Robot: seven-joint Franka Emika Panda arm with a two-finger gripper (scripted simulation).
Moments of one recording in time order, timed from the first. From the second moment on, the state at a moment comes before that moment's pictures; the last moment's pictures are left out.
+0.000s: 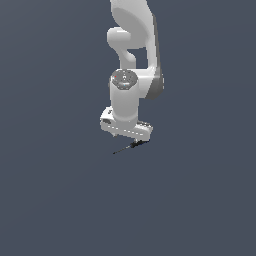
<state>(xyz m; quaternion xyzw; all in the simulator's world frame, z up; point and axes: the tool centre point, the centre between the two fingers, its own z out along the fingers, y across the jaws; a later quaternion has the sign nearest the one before) -0.017 -0.010 0.135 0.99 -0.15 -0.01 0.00</state>
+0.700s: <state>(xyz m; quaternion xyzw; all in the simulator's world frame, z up) -0.030 0.007 0.101 0.94 -0.33 -0.01 0.00</state>
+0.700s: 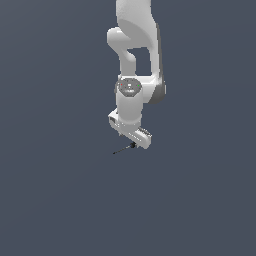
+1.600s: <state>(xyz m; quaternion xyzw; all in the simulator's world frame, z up) -0.047 0.019 0.069 0.86 -0.51 0.00 0.00</state>
